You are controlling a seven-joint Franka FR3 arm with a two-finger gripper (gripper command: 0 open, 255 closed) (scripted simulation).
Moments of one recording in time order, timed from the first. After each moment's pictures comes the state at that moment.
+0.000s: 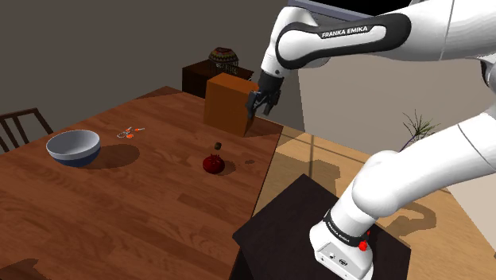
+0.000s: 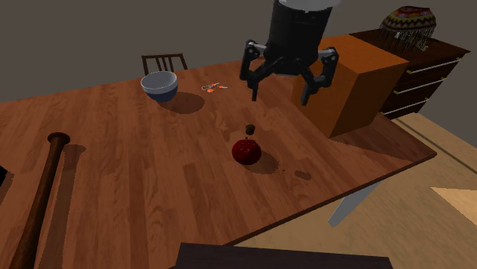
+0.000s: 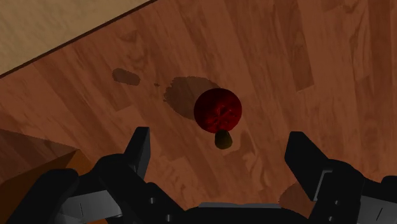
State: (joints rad) arm 0.00 -0.46 0.06 -2.44 0.08 2.03 0.04
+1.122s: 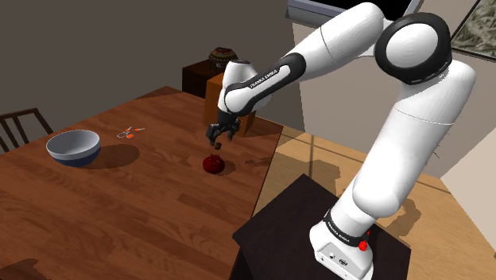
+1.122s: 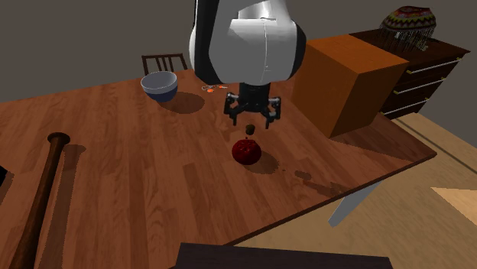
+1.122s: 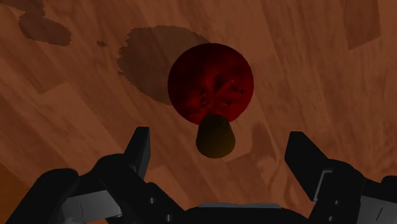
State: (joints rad) arm 0.03 0.13 0.13 -2.29 0.00 2.48 0.22
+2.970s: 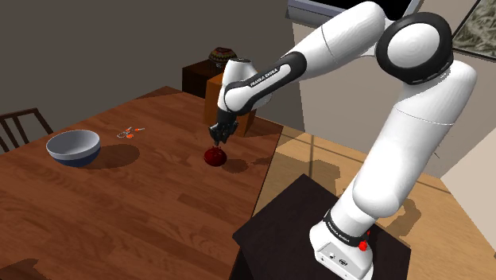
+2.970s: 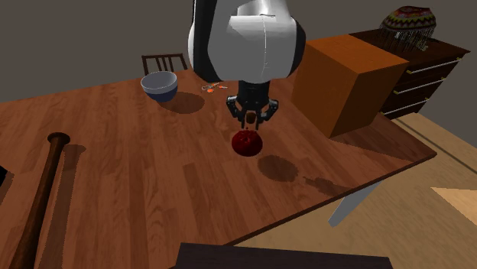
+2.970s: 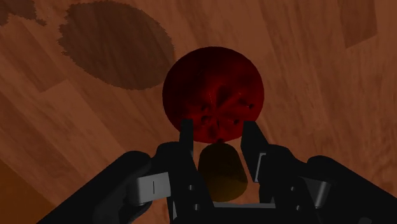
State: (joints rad) arm 0.03 0.12 0.14 -2.28 0.00 2.47 0.22
